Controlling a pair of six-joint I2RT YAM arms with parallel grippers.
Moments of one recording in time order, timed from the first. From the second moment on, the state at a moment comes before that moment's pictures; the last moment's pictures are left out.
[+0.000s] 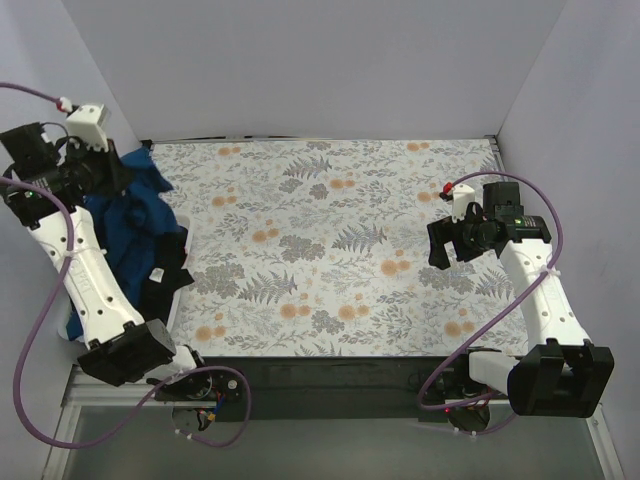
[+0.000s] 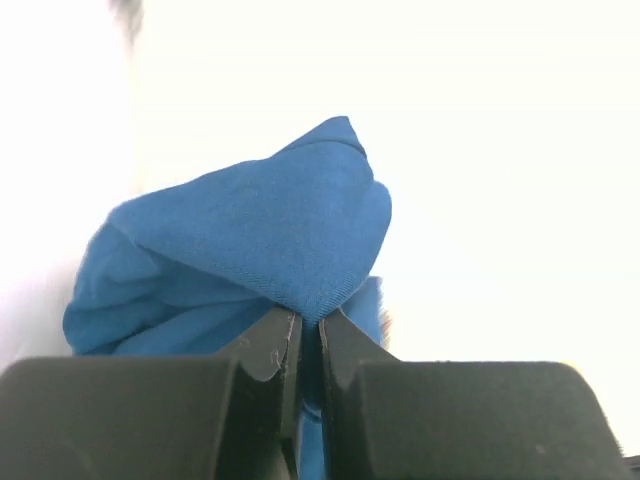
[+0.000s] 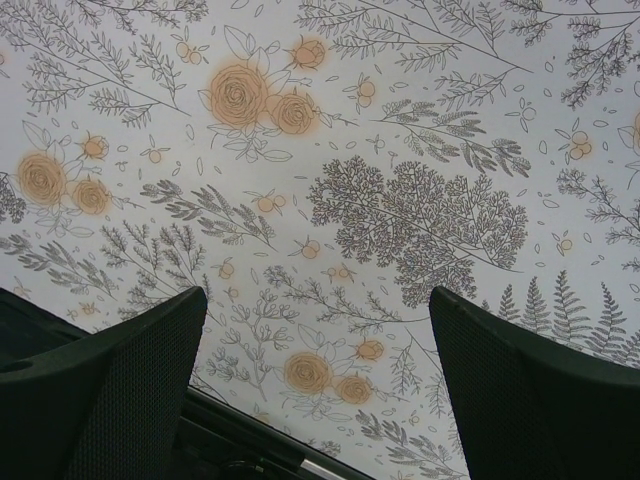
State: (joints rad) left arm 0.61 1.40 1.81 -1.12 0.61 0.43; right arm 0.01 1.17 1.05 -0.93 -0.37 -0.37
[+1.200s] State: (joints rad) left arm -0.38 1.73 2.15 -0.17 0.94 -0.67; right arm -0.01 1.26 1.15 -0.93 -0.46 -0.31
